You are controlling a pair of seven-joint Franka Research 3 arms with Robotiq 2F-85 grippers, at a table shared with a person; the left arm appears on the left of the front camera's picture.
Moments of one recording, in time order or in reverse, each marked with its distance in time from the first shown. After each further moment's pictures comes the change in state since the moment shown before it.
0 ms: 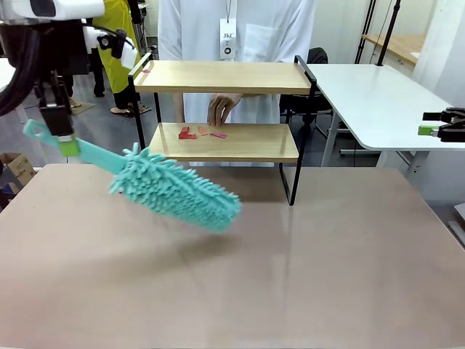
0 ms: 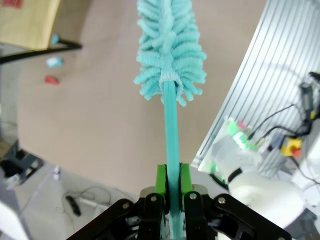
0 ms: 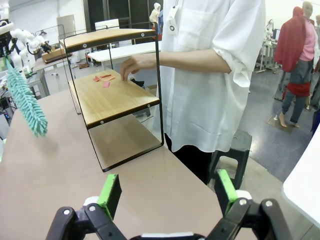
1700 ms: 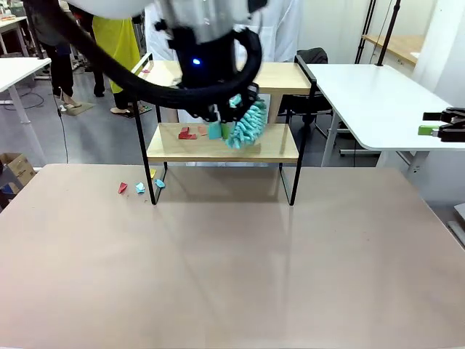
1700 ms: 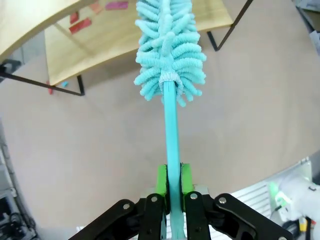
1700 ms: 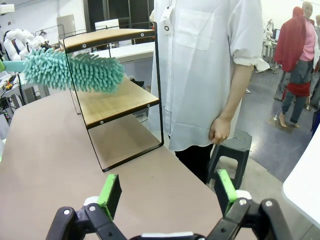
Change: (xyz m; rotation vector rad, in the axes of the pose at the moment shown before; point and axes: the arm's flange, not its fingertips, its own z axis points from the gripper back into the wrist) left arm 0.196 -0.100 -0.005 0.174 -0.392 0.886; right arm 0.000 0.000 0.000 0.000 0.000 0.000
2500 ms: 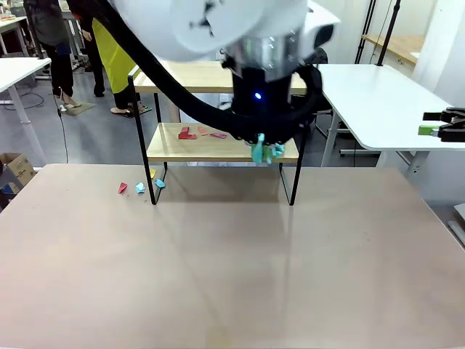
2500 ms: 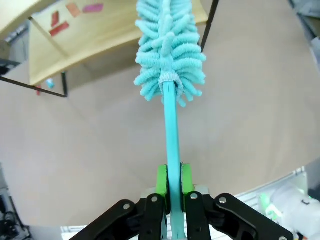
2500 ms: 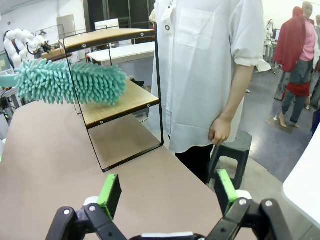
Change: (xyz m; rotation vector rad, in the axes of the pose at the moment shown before) left arm -0.025 -0.069 -0.020 0.028 -0.052 0.026; right arm 0.000 0.000 0.000 0.000 0.000 0.000
